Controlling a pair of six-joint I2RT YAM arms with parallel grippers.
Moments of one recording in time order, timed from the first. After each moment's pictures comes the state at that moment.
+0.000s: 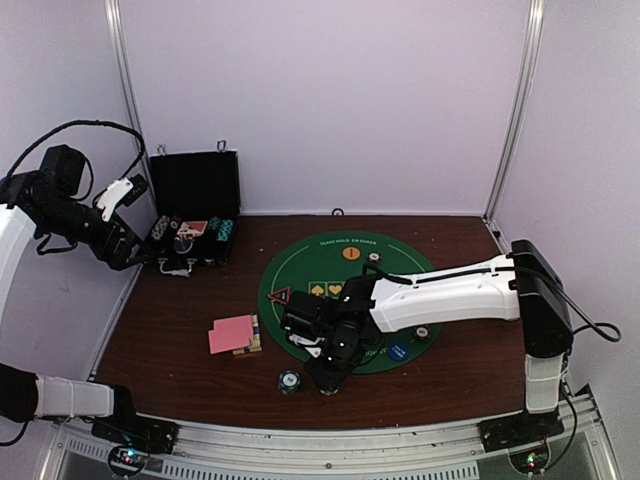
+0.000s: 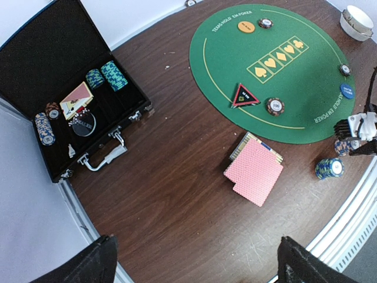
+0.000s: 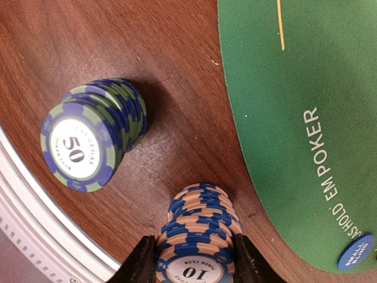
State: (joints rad) left arm 0.01 1.13 1.48 -1.31 0.40 0.59; right arm 1.23 2.01 1.55 -0.90 0.02 0.37
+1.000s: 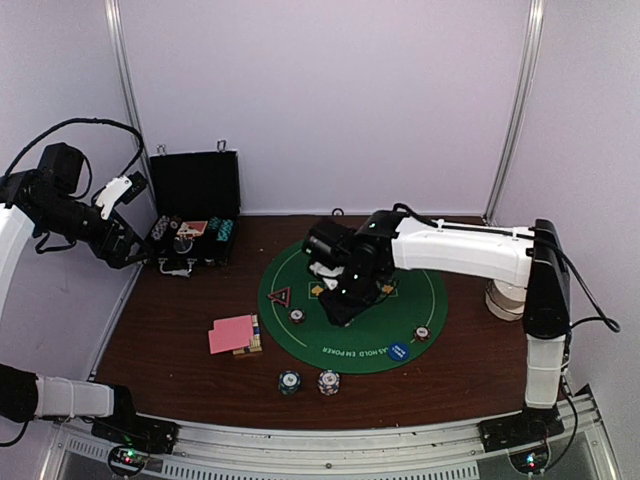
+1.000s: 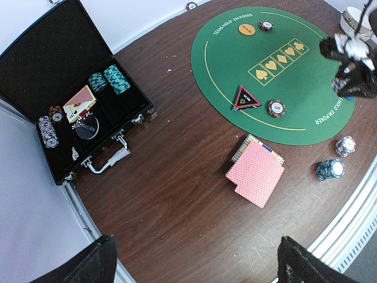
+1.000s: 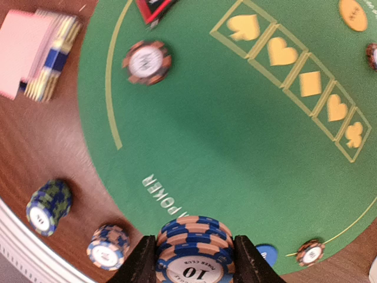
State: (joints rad) left arm 0.01 1.13 1.50 -1.31 0.40 0.60; right arm 1.05 1.99 1.75 -1.04 0.11 0.34
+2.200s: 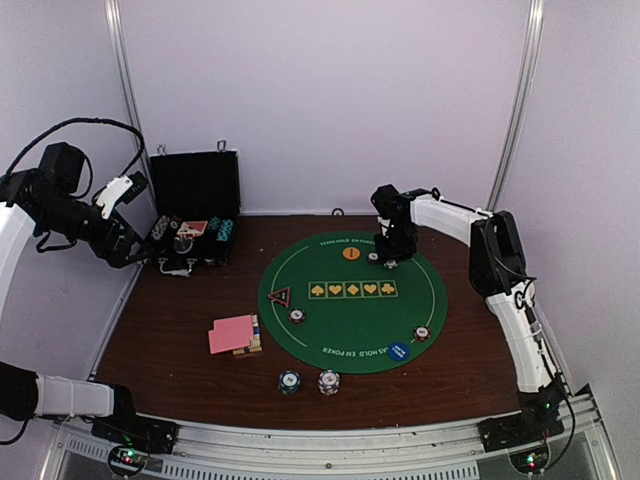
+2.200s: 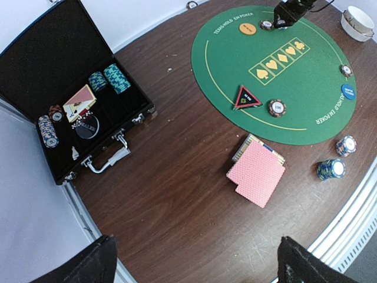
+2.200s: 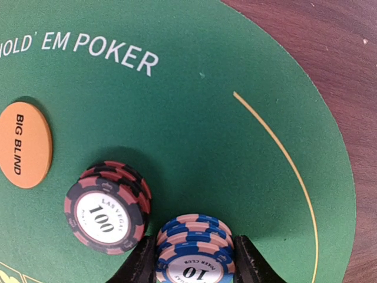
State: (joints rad) left arm 0.01 1.13 1.50 -1.31 0.39 0.60; right arm 0.44 2.49 2.22 -0.96 0.15 0.31
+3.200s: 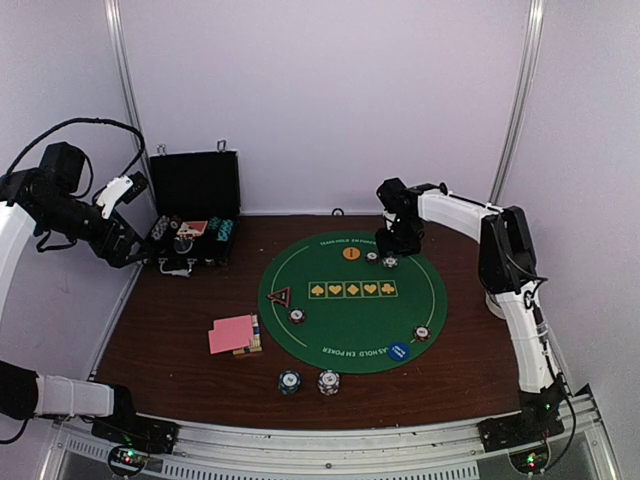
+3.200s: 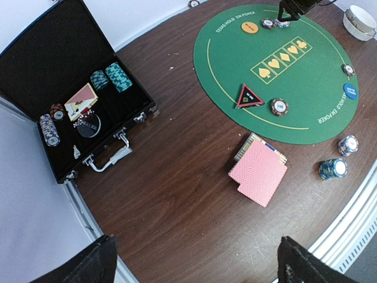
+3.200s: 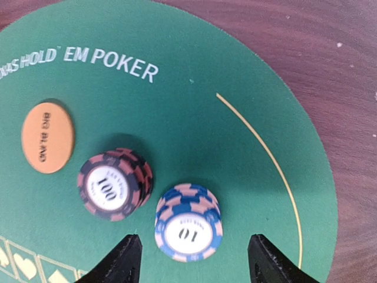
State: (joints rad) left arm 0.01 1.14 1.50 -1.31 0.38 0.60; right arm 0.43 2.42 2.15 -0.93 0.13 0.32
